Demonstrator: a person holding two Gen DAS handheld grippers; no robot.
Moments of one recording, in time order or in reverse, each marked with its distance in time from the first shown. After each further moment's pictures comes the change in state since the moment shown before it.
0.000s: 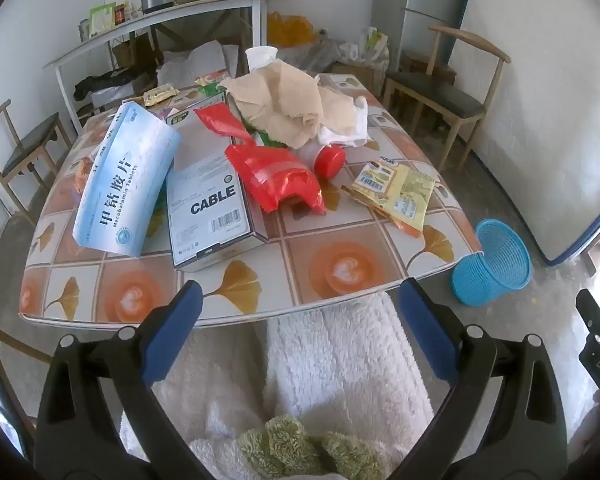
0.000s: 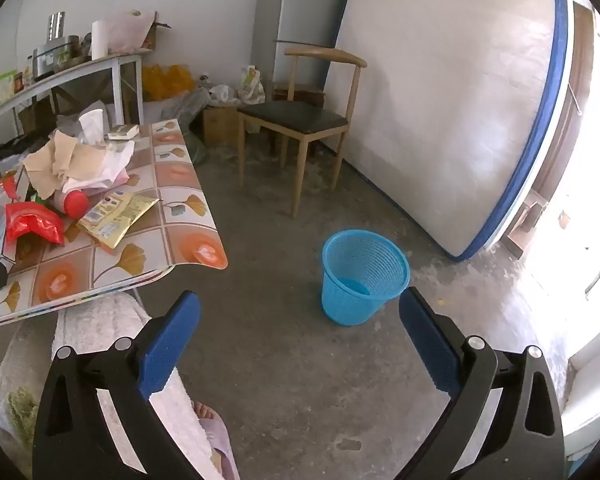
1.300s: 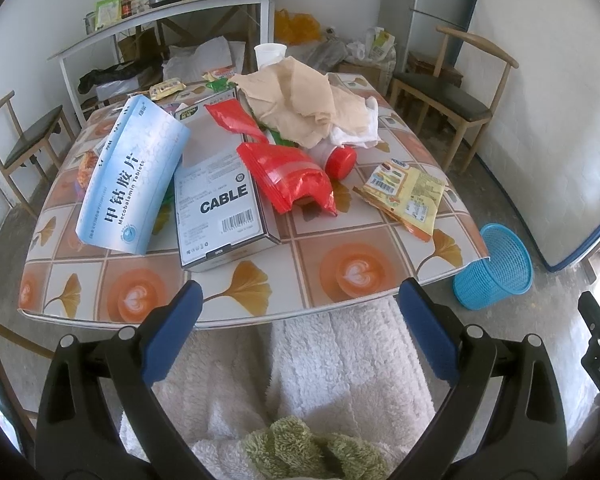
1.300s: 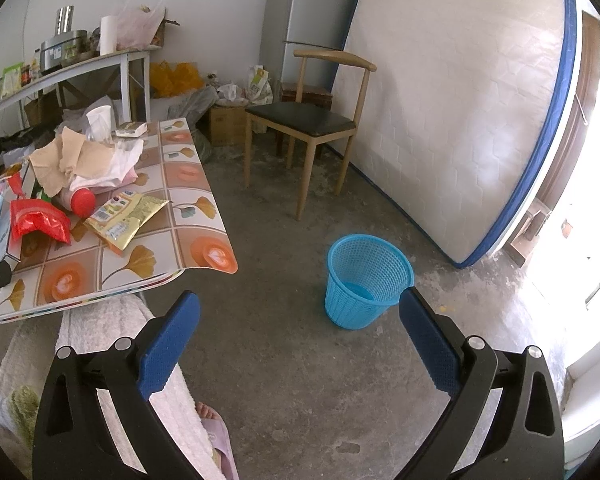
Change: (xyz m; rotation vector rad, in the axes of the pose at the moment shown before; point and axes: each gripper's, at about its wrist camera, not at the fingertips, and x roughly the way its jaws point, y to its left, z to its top) left arm 0.006 0.008 0.001 -0.009 0.008 -0.008; right arm -0.001 0.010 0.006 -0.023 0.000 0.008
